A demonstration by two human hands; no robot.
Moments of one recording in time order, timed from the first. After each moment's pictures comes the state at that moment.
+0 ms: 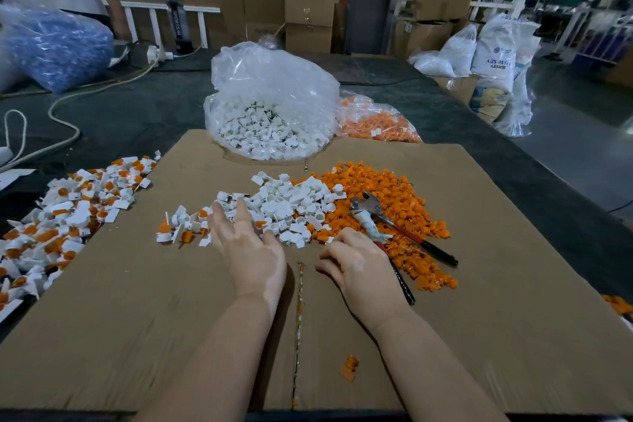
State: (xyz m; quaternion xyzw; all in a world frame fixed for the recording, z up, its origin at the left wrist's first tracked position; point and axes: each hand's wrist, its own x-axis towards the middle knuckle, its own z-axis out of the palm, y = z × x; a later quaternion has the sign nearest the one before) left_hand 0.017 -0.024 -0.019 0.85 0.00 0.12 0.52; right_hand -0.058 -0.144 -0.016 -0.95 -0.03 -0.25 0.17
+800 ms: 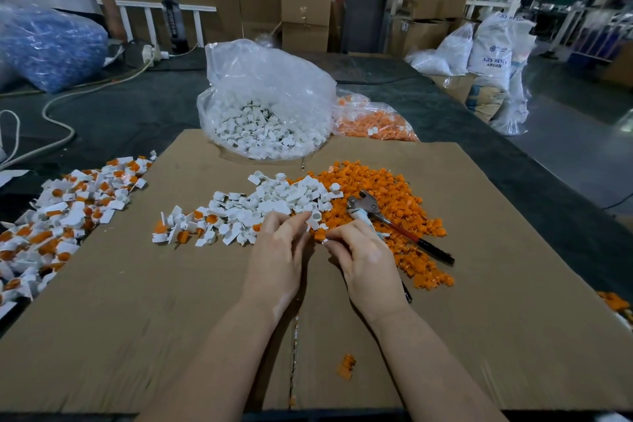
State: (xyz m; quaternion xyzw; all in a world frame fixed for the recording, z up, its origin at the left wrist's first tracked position) left_hand 0.008 -0.031 -0.019 0.86 -0.26 0.12 0.42; right_hand -0.059 -0.146 -0.013 -0.91 0.03 -0.30 0.30
